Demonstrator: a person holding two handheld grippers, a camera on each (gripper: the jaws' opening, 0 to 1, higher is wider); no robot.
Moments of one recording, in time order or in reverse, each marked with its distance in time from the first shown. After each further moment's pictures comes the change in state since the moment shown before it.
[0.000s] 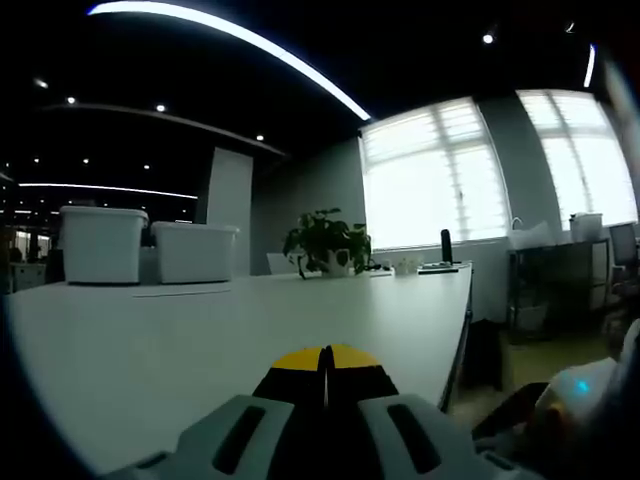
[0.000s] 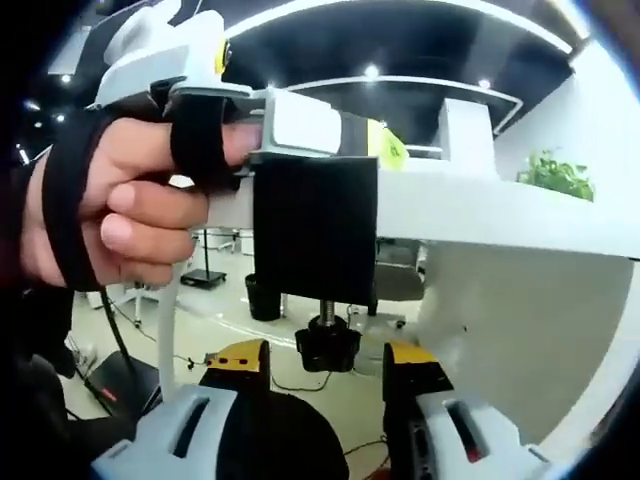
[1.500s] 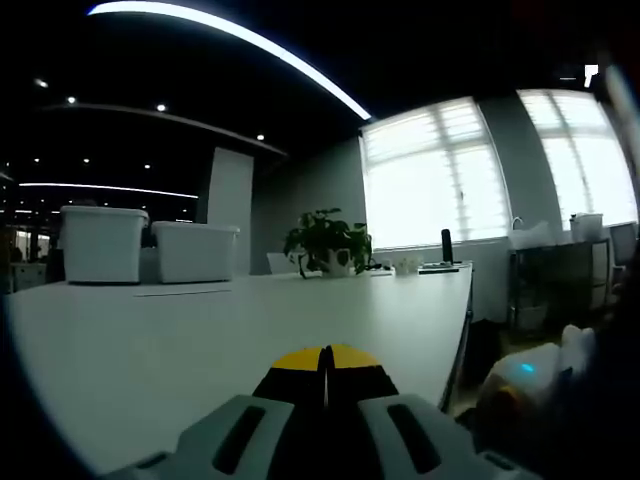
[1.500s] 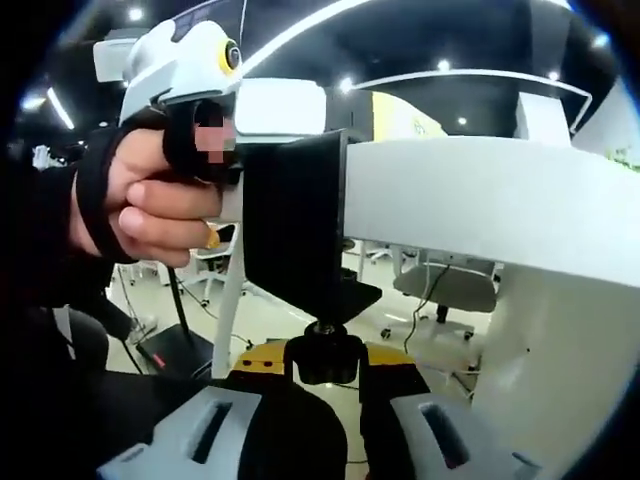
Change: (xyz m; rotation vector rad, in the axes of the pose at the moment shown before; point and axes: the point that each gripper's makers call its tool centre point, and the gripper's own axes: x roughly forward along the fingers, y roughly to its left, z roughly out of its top) left arm 0.000 0.001 -0.001 -0.003 0.005 0.004; right arm 0.010 0.009 -0.003 -0.070 0.004 0.434
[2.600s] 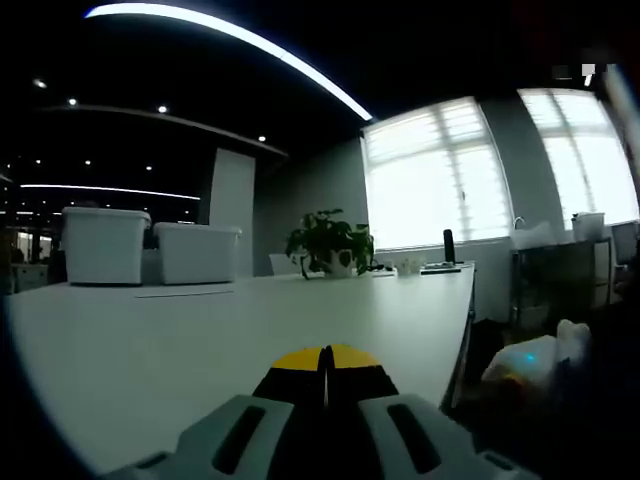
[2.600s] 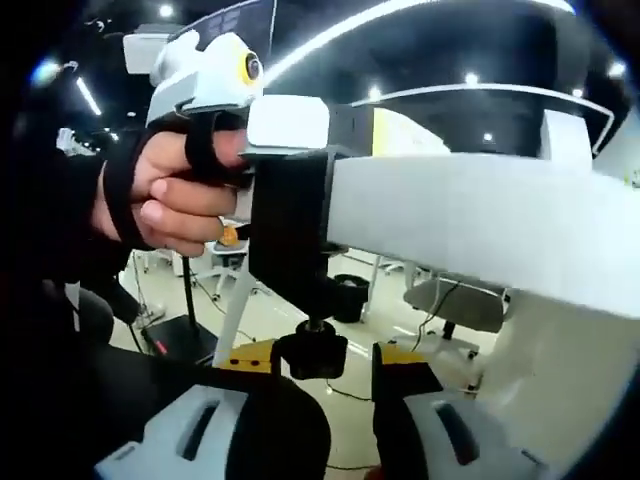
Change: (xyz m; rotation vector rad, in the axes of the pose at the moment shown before) left arm 0.003 0.002 0.001 0.005 -0.006 0.010; right arm -0.015 -0.017 0.000 -0.074 -0.038 -0.014
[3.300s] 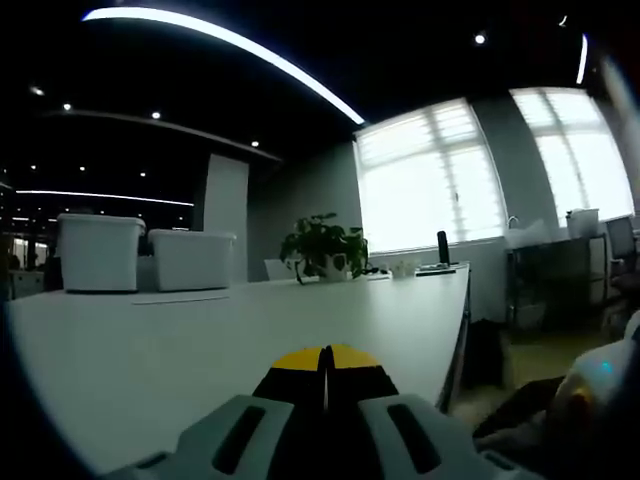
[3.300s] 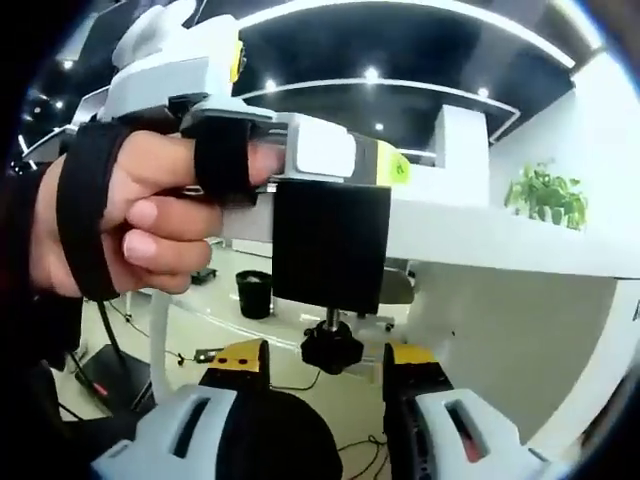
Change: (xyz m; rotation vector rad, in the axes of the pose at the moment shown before) left arm -0.005 -0.004 0.002 0.021 -0.022 -0.027; right arm -0.012 0.019 0.012 0.088 0.061 -0.466
